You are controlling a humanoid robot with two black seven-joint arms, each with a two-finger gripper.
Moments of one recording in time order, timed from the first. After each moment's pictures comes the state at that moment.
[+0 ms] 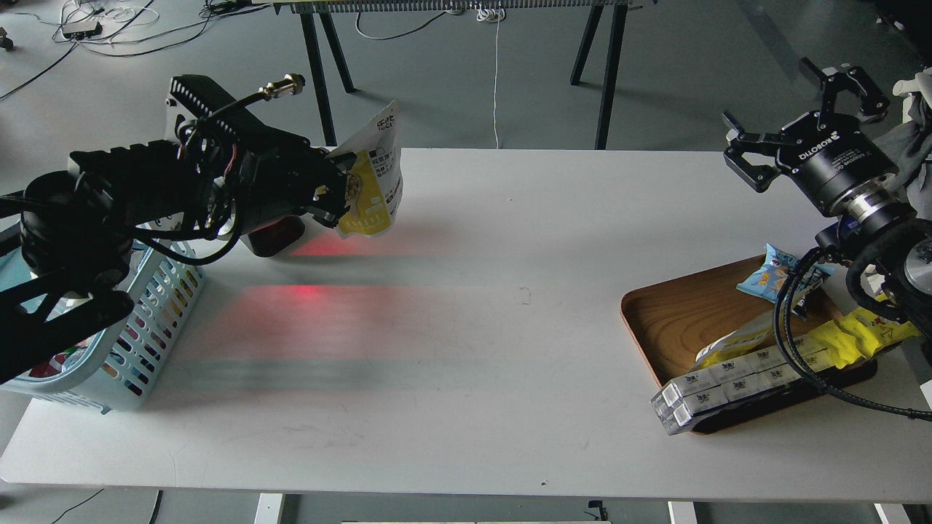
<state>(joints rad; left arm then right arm) -0.88 0.83 -0.56 -1.76 1.96 -0.49 0.19 0.64 -0.64 0.77 0.99 0.57 0.45 -0.01</state>
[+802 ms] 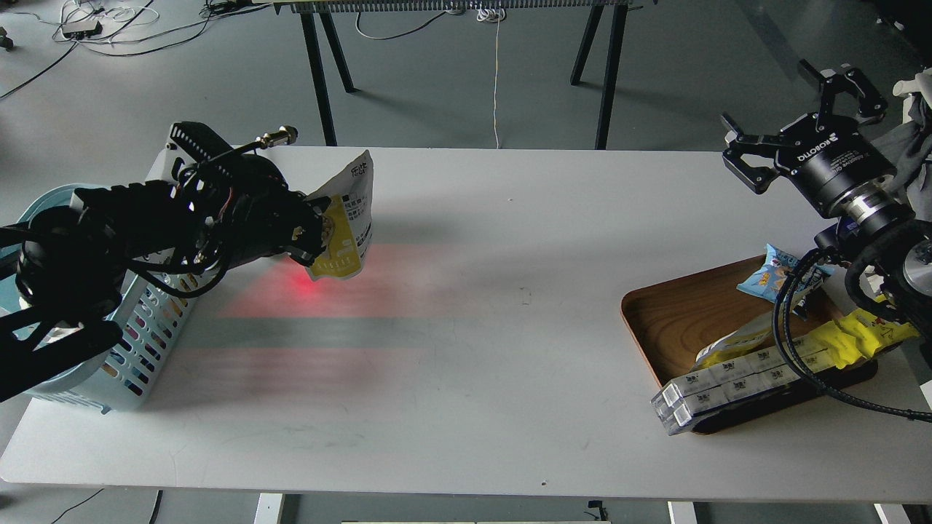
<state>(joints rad) -0.85 0.88 -0.45 -1.76 1.96 -0.49 0.21 0.63 -0.64 0.77 0.99 0.57 0.45 -0.01</state>
